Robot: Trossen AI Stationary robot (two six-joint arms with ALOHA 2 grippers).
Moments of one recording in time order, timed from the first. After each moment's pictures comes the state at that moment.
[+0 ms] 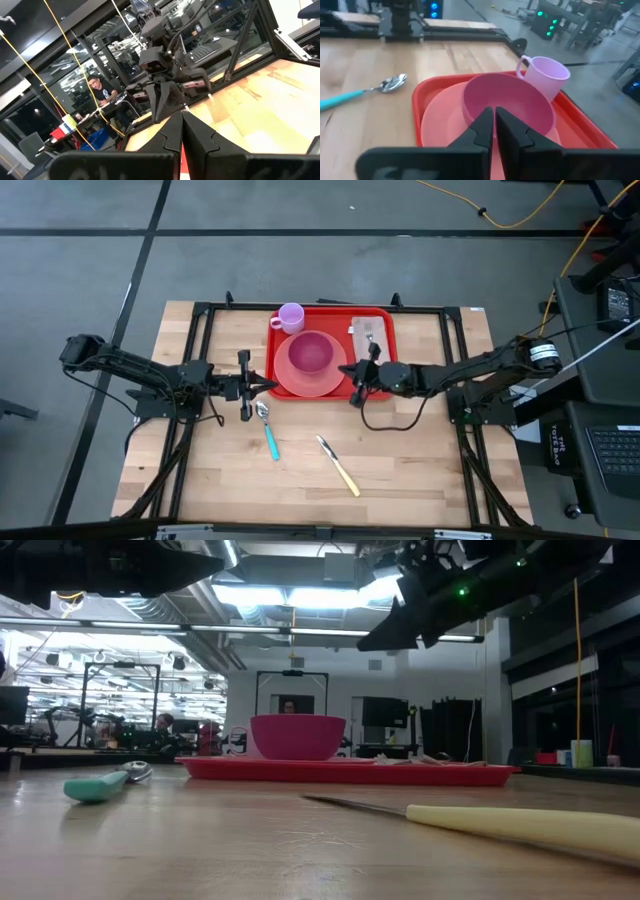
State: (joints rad) left arm -0.14 0.82 0.23 0.67 -0.19 0.54; right arm 0.06 1.43 0.68 0.42 0.45 -0.03
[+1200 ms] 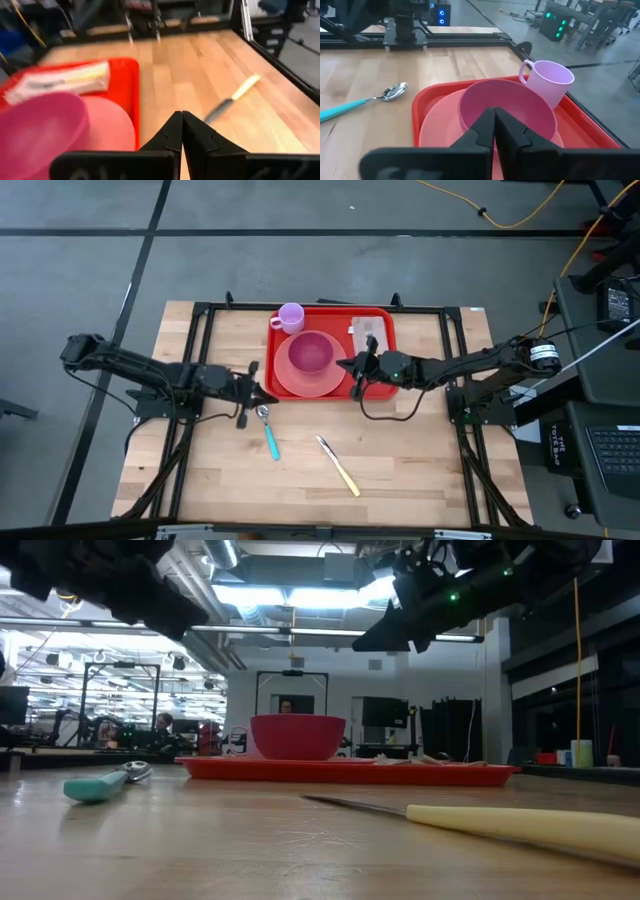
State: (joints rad) left arm -0.15 0.84 0.34 0.19 -0.08 0.02; right arm -0.03 1.43 0.68 0.45 0.32 -0.03
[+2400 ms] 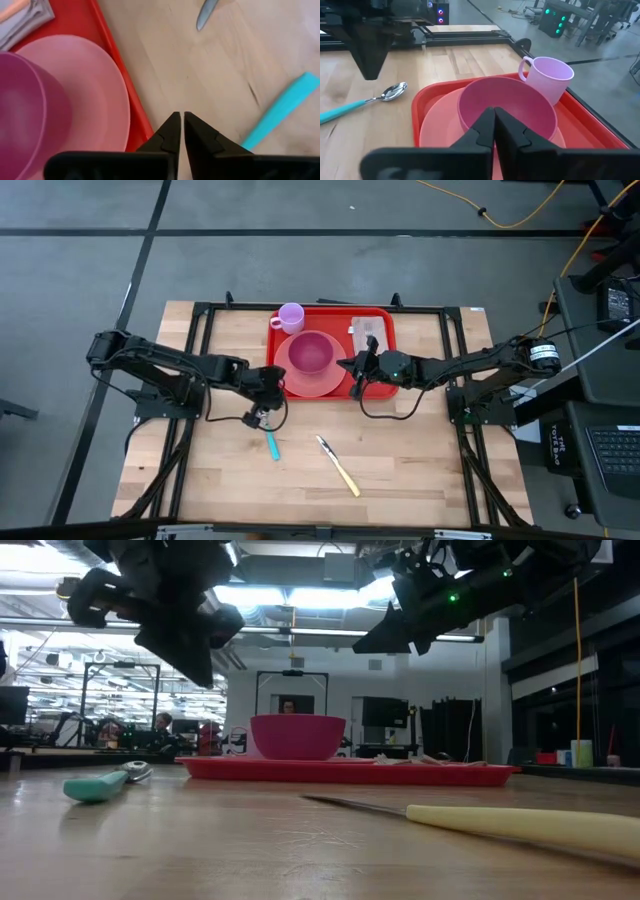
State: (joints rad) left arm -0.07 1.29 0.82 -0.51 0.02 0.37; right arm -0.04 1.43 0.68 0.44 0.32 0.00
